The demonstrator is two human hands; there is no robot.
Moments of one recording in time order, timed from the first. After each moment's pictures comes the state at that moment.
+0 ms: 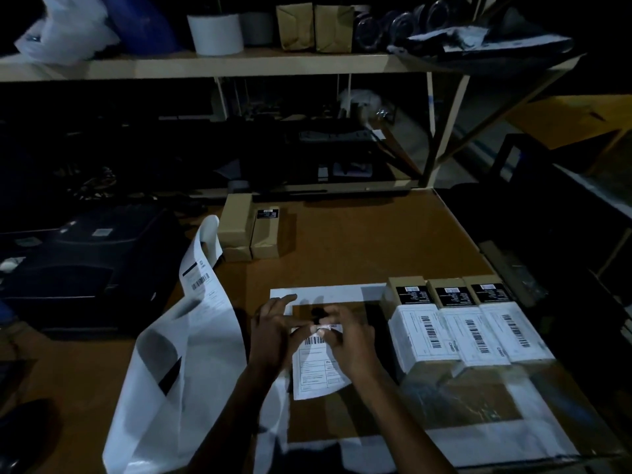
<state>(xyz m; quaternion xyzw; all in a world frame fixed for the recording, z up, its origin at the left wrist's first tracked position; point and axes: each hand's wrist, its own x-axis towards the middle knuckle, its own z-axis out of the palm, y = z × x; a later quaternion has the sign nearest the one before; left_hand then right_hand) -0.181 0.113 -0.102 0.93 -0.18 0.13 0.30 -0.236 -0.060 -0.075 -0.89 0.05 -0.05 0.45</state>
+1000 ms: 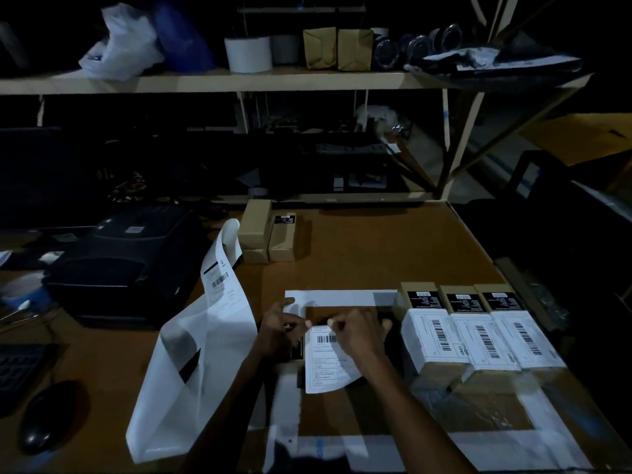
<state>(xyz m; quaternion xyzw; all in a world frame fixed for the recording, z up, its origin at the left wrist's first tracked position) -0.188 0.131 -0.089 0.88 -0.18 0.11 0.43 -0.214 -0.048 -0.055 -0.97 0.11 -0.01 0.23</state>
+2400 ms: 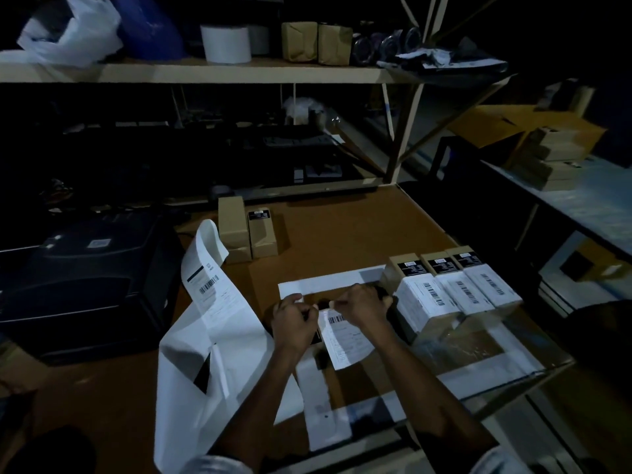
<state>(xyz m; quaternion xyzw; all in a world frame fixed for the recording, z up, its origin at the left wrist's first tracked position) -0.174 0.126 -0.113 0.89 -0.10 0.02 0.43 -0.198 -0.037 -0.068 -0.95 0.22 0.04 0.21</state>
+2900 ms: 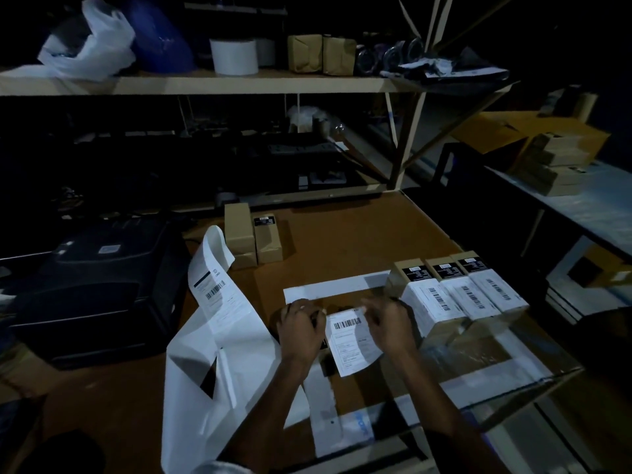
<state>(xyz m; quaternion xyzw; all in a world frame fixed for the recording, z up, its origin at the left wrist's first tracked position) -0.188 0.125 -0.105 0.92 -0.13 0.08 0.36 -0.268 -0.044 -0.048 -0.94 0.16 -0.14 0.27</state>
